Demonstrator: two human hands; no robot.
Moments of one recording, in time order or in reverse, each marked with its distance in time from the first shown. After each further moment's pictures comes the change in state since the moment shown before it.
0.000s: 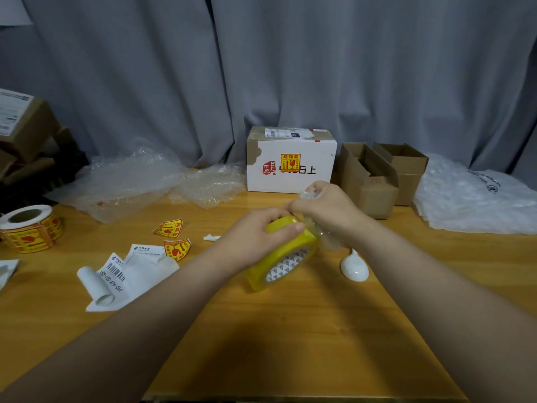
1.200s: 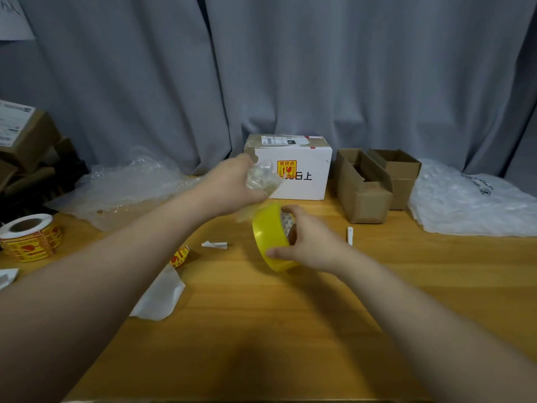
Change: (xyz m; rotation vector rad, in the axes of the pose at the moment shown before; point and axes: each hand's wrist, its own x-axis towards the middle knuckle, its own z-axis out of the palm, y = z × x) left_hand 0.035 0.035 -0.062 0.575 0.217 0.005; right_hand -0.018 0.017 0.019 -0.508 -0.122 -0.151
